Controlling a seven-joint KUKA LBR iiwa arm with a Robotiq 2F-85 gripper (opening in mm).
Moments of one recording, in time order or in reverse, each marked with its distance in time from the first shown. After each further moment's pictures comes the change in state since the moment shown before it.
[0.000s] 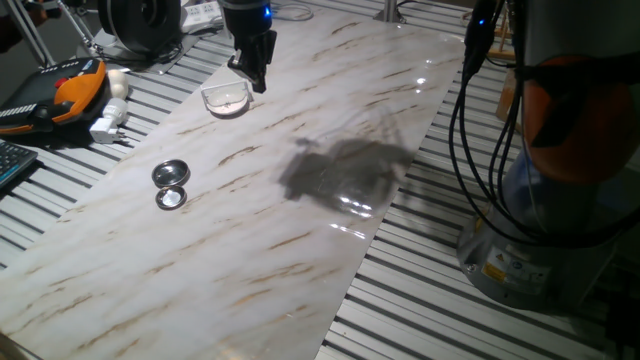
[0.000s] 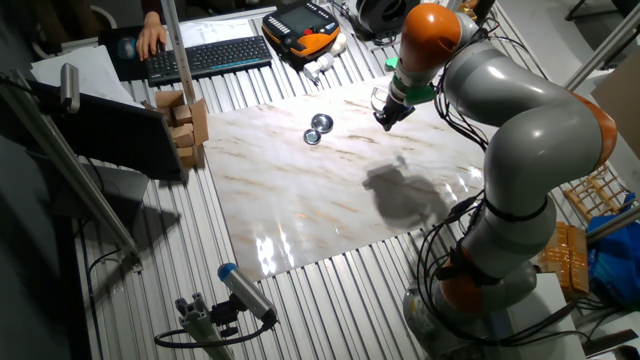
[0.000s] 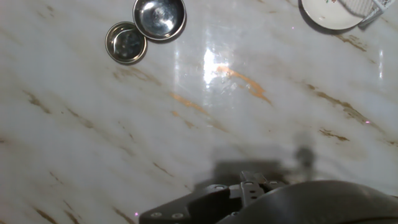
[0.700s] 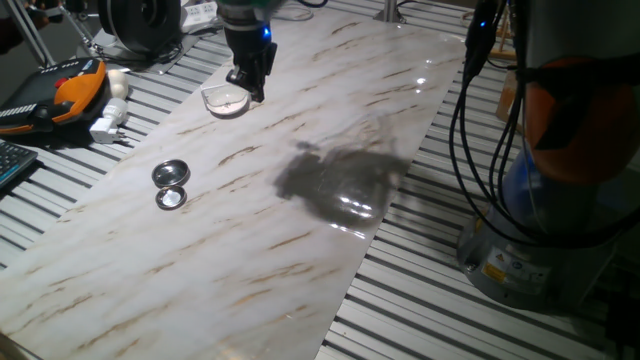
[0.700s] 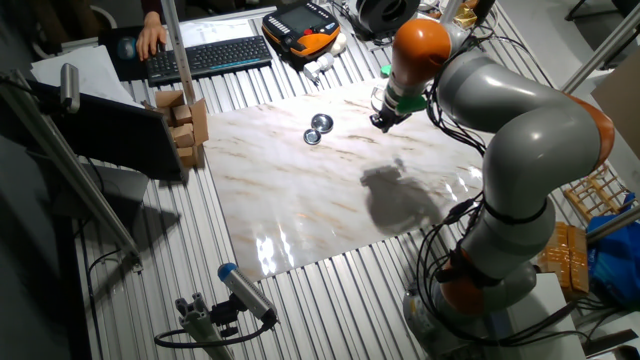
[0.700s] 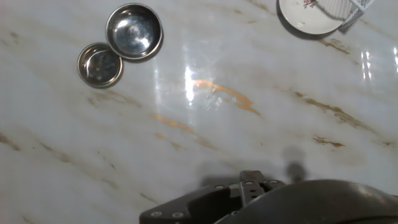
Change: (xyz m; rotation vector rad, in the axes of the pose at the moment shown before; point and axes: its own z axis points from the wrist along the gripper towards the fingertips) arm -0.010 -0.004 0.029 0.048 -0.049 0.102
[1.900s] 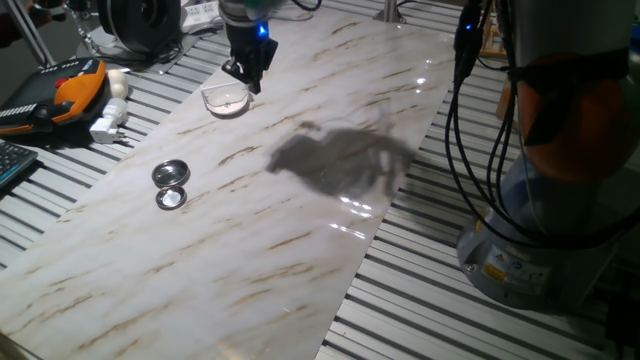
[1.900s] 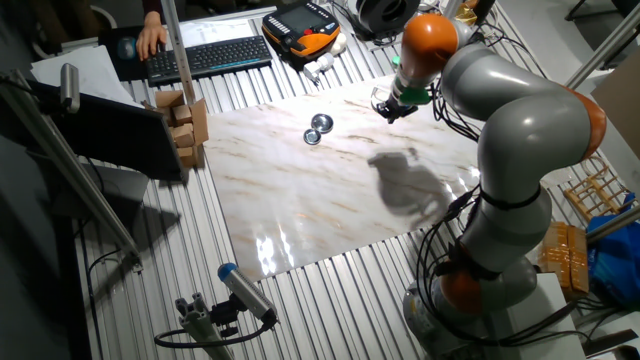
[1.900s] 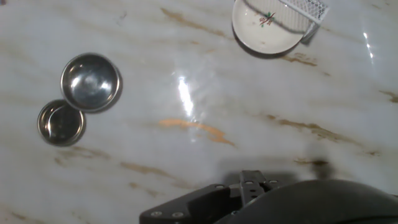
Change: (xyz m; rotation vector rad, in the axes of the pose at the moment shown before) arm -0.040 -0.043 0.025 0.002 -0.050 0.167
